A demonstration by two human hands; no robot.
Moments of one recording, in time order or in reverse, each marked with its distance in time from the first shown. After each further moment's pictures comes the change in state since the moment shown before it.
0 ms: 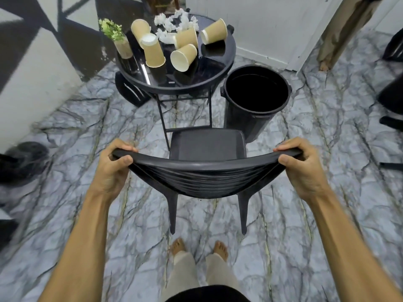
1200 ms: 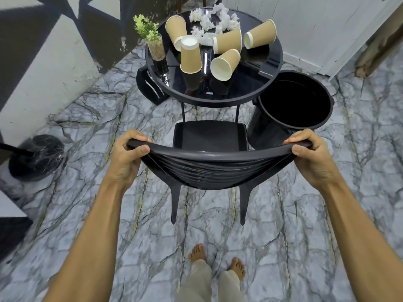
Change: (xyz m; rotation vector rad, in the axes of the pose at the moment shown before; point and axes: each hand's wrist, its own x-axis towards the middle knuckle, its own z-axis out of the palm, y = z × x) left_hand 0.118 0.020 -0.100 0.030 0.070 0.009; right_hand 0.159 0.054 0.091 0.043 -0.145 0.093
